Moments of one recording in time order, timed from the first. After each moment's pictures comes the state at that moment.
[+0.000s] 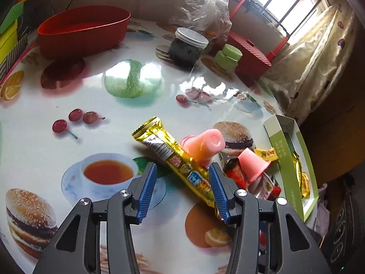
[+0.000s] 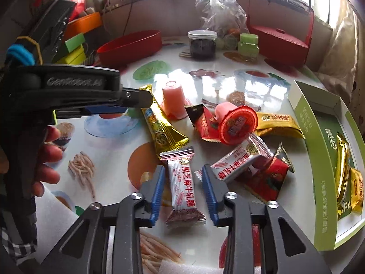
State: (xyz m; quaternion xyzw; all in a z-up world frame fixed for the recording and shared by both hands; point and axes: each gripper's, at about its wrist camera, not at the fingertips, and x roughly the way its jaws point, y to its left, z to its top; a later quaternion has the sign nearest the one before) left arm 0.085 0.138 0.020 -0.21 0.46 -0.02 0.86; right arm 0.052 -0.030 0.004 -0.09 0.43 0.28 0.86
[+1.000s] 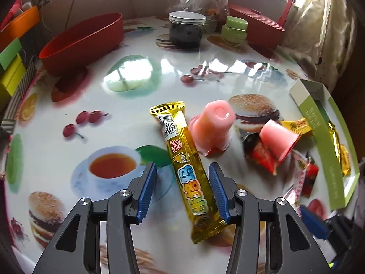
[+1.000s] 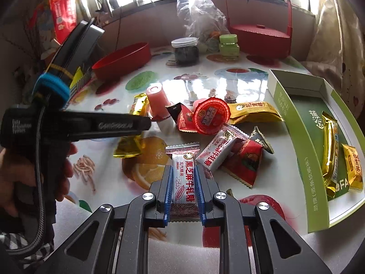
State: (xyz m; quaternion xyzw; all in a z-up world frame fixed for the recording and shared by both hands) left arm 0.091 0.103 0.008 -0.07 0.50 0.05 0.86; right arm 0.041 -0.062 0.010 -0.04 0.42 0.27 0.87
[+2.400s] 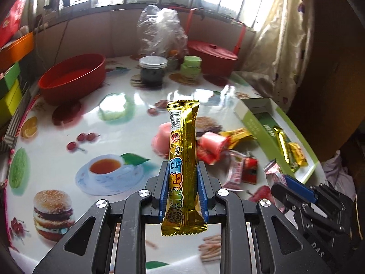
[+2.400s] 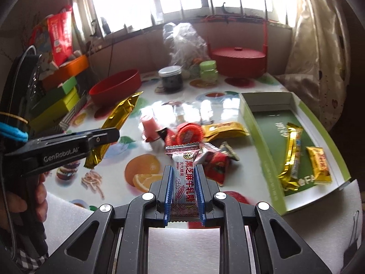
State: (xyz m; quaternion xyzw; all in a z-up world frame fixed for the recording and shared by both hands) left arm 0.031 0.076 0.071 -0.08 0.40 -0.04 0.91; right arm 0.011 -0.099 0.055 -0.01 0.36 0.22 0.90
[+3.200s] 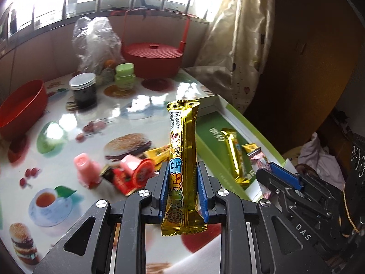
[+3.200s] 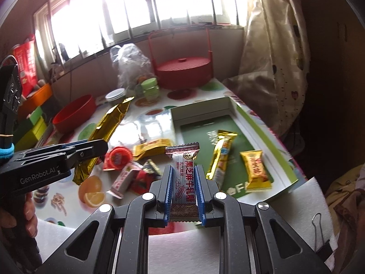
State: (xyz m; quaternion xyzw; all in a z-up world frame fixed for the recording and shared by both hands) left arm 0.070 -0.019 0.086 -0.05 0.40 -0.15 0.90; right arm 0.034 -0.189 0.070 0.03 0.34 0.12 0.93
